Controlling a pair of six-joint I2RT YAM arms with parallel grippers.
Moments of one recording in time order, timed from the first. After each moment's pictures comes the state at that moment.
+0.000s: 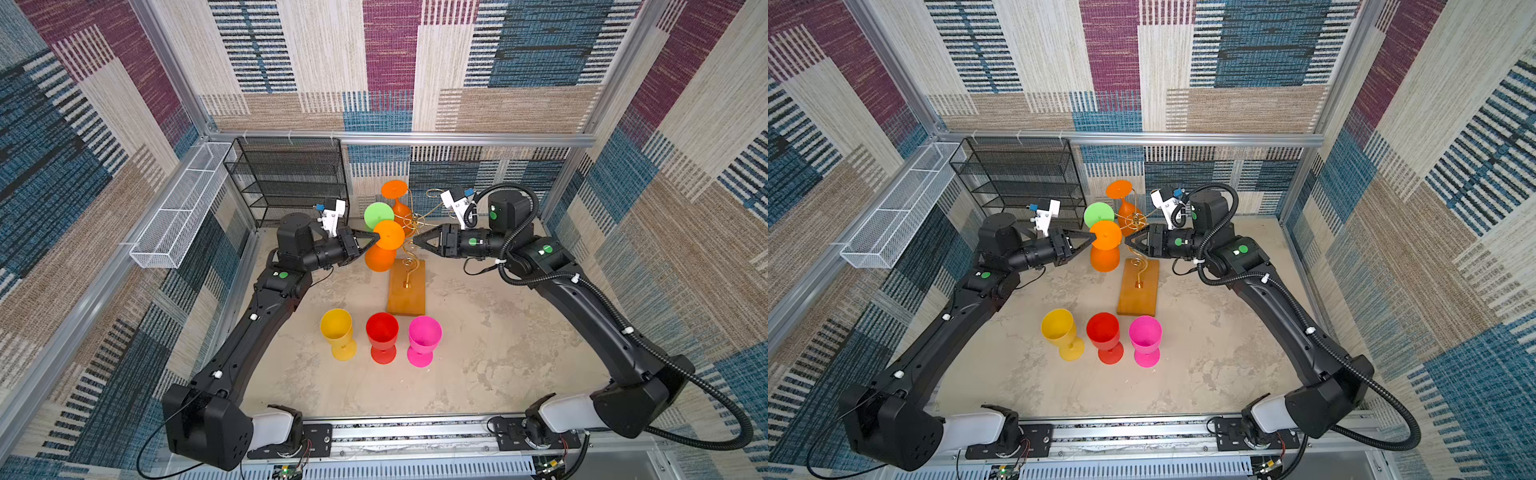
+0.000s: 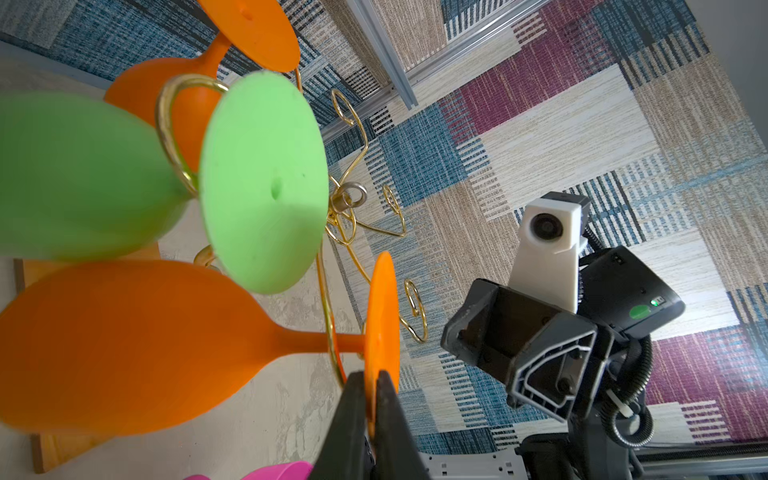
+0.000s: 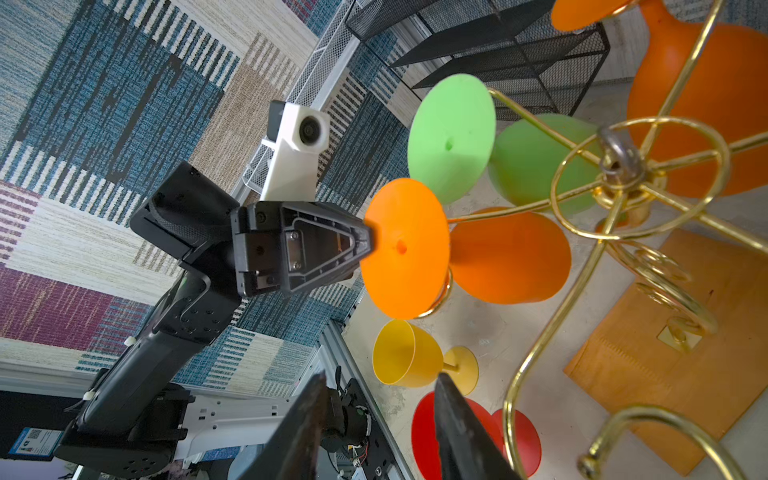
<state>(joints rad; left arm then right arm) -0.27 1.31 1.22 -0.09 0.79 -0.89 0.49 1.42 1.57 -0.53 -0.68 0.59</state>
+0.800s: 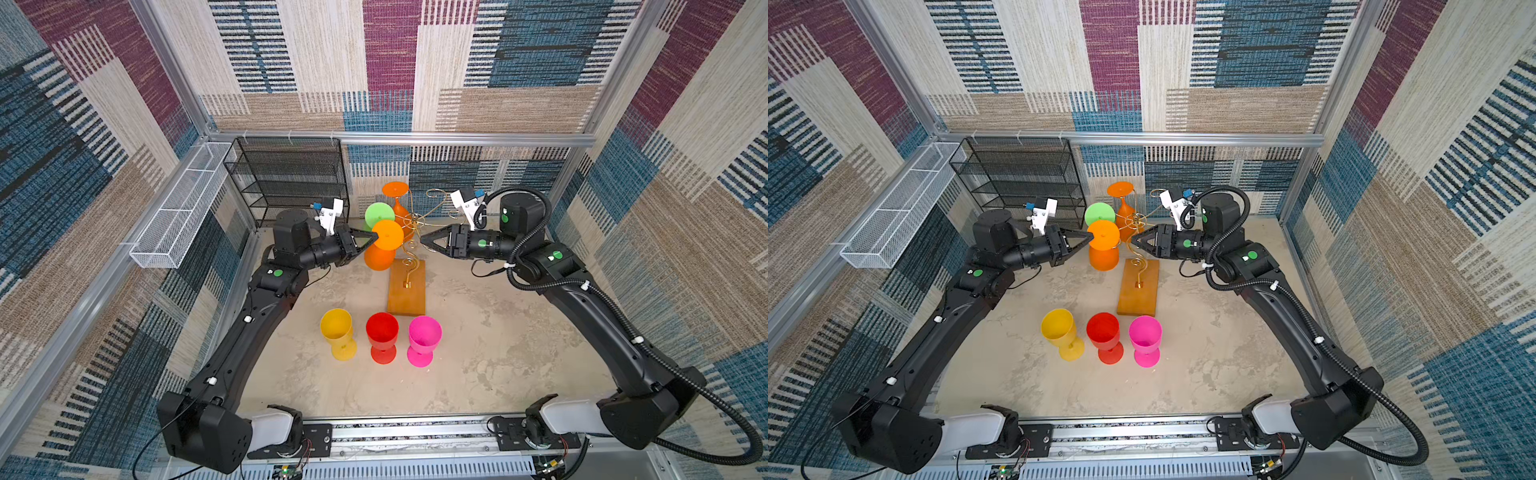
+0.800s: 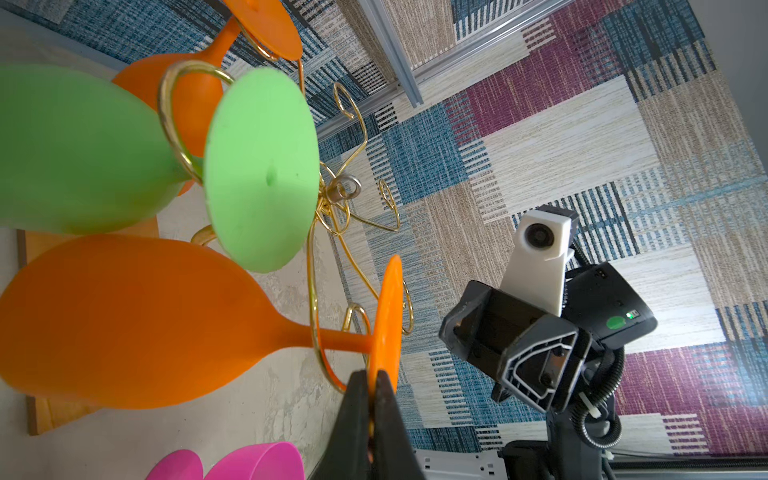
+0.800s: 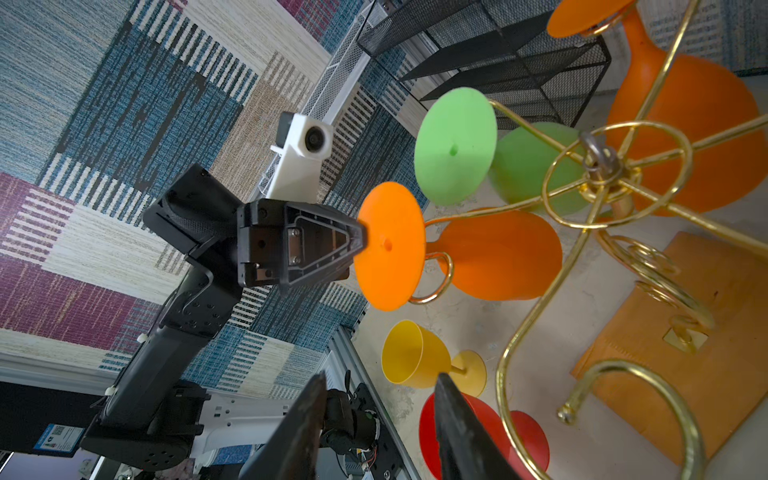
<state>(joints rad) -0.26 1.30 1.28 -0.20 0.78 -0.93 0.45 1.35 1.51 -0.48 -0.72 0.63</state>
